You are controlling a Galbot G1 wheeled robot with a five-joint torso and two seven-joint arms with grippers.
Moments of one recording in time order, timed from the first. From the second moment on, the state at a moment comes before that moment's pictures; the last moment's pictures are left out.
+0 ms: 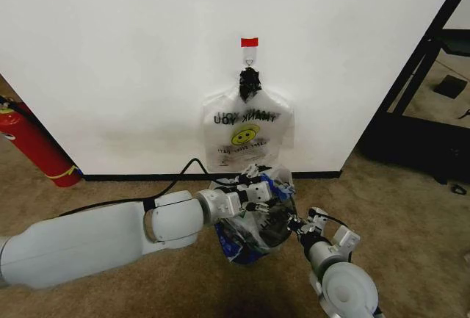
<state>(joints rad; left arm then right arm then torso) 0.06 -0.74 0.93 -2.04 -0.34 0.36 -0.06 -1.43 1.23 0.28 2.11 1.03 -0.30 0.52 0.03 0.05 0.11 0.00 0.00</state>
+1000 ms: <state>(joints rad) -0.03 -0.71 1.02 -2.04 -0.30 0.36 0.00 -1.43 1.23 0.28 2.13 1.04 -0.32 0.53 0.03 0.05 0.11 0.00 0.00</state>
